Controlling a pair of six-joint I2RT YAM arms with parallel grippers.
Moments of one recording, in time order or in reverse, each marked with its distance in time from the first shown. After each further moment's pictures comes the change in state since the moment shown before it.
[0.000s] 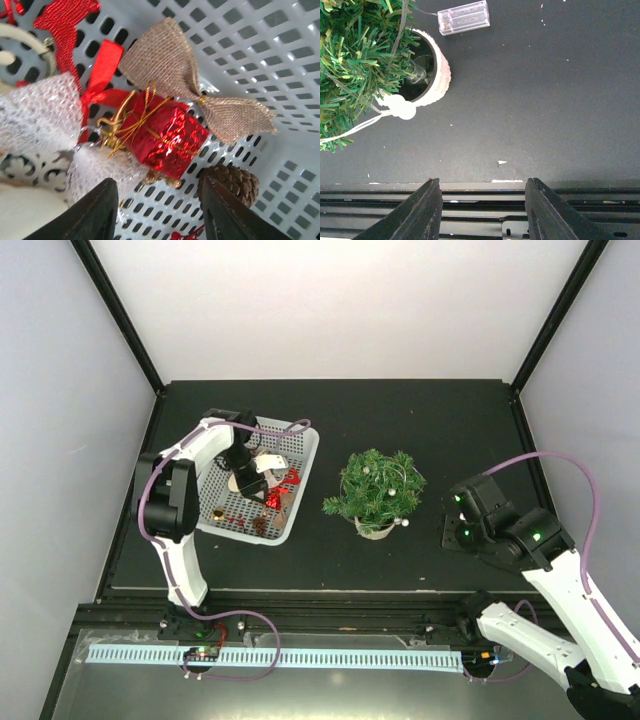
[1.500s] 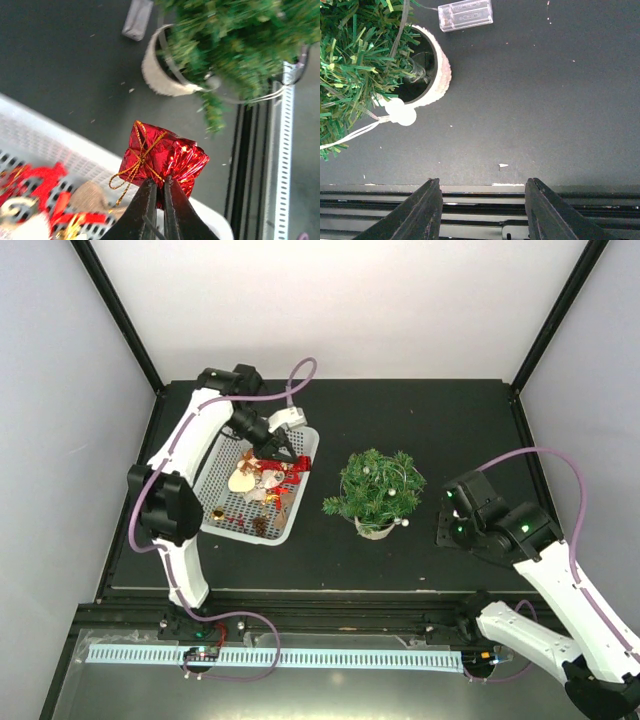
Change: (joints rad) left arm -0.048 0.006 0.468 -0.334 0.450 -0.062; right arm 0.000 0.038 -0.021 0.036 -0.008 -0.018
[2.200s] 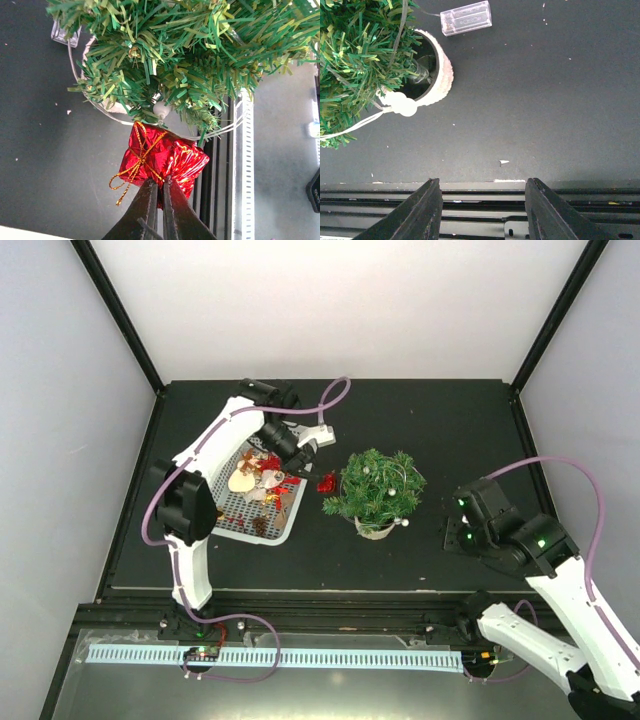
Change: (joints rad) left arm -0.188 0.044 -0.017 0.008 0.094 -0.068; right arm 0.000 -0.065 0.001 -0.027 0.000 0.025
